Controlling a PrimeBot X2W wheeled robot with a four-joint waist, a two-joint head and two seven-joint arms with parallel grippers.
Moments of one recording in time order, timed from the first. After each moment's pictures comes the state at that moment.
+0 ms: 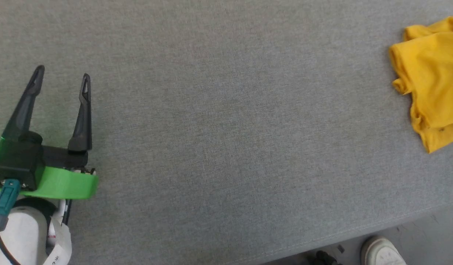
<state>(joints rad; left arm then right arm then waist) -0.18 0.38 -0.02 -0.36 -0.08 -0.03 -0.05 -0.62 -0.75 -0.06 0.30 0.01 0.13 0.44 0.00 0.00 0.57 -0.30</state>
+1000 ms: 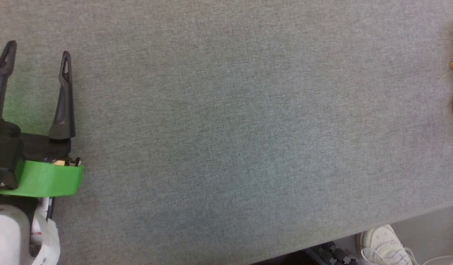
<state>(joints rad) -0.22 0.44 0.00 -0.48 -0.06 0.00 0.03 -0.71 -0.64 -0.31 0.64 -0.27 0.13 0.19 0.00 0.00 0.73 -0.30</state>
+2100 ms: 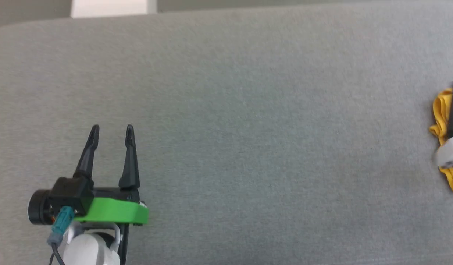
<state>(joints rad) -0.08 0.19 -0.11 -0.12 -0.22 0.06 -0.22 -0.41 -0.24 -0.32 0.34 -0.02 0.13 -0.12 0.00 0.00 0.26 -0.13</state>
